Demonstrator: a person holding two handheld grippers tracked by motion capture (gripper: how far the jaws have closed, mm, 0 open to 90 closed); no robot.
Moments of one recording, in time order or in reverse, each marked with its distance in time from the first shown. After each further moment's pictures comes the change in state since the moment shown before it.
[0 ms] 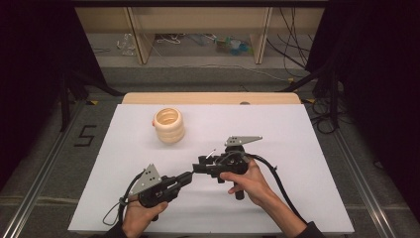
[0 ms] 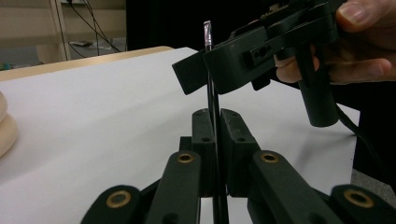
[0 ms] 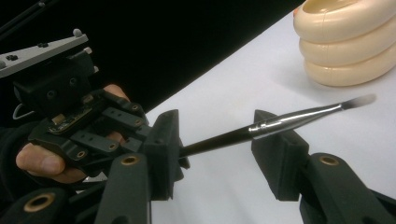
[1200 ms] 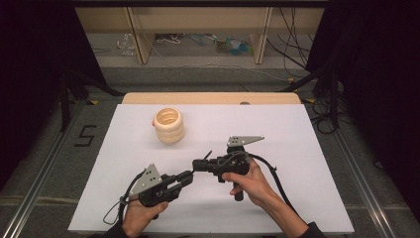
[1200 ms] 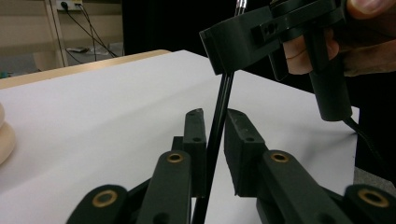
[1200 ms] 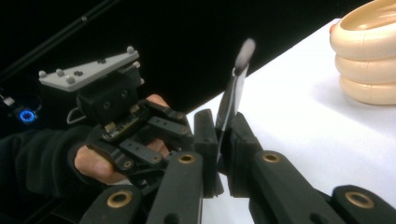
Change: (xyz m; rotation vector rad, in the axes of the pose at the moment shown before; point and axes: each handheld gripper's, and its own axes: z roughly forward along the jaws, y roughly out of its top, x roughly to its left) left arm 0.002 -0.001 0.002 -0.012 -0.018 0.046; right arm 0.009 0.004 -0.004 -0.038 0.105 -0.019
